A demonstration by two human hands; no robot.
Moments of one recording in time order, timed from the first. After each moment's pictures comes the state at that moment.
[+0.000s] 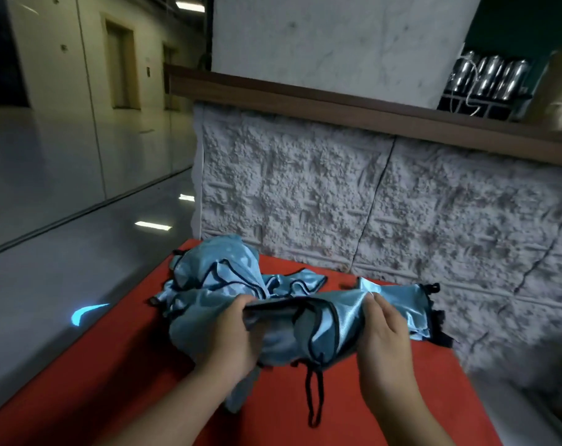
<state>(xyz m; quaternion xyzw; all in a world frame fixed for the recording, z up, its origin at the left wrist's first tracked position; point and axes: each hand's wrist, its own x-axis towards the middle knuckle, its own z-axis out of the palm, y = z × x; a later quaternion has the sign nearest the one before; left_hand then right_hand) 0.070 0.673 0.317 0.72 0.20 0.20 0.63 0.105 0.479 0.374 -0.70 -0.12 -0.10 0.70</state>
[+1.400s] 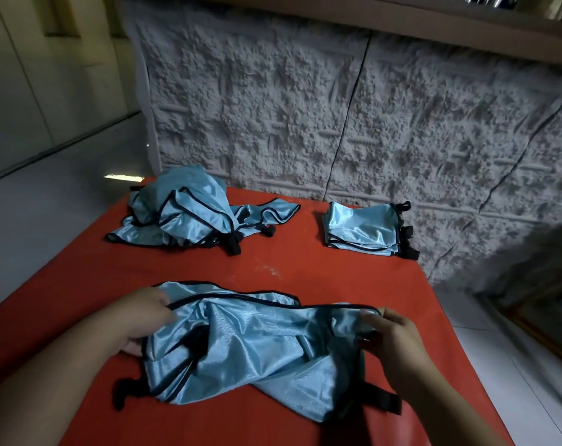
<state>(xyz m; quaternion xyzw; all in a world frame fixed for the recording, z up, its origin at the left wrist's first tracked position) 0.027 0.736 0.255 0.82 0.34 -0.16 0.43 0.122 0.349 0.227 -0.71 0.08 0.10 0.69</state>
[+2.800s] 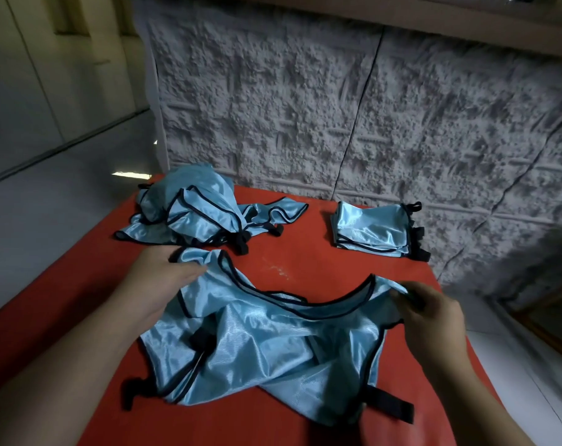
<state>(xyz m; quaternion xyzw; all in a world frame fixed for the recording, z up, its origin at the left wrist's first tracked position) 0.041 0.717 0.290 0.72 0.21 0.13 0.65 0.129 0.343 0.270 -0.88 -0.05 -0.17 0.43</state>
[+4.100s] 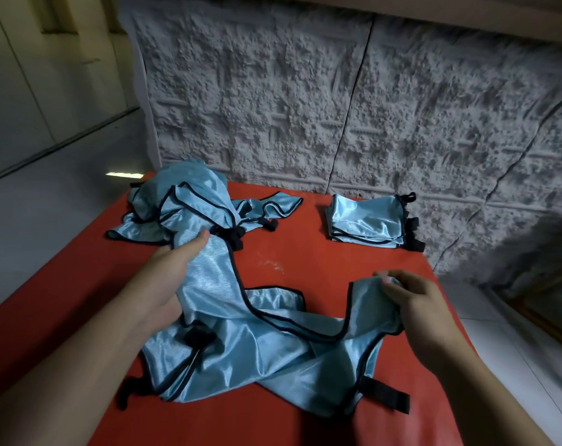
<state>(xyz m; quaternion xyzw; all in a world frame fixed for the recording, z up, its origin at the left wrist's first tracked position) 0.049 0.688 0.304 0.57 0.23 0.05 0.79 0.132 0.346 0.279 -0.78 0.00 0.02 0.63</state>
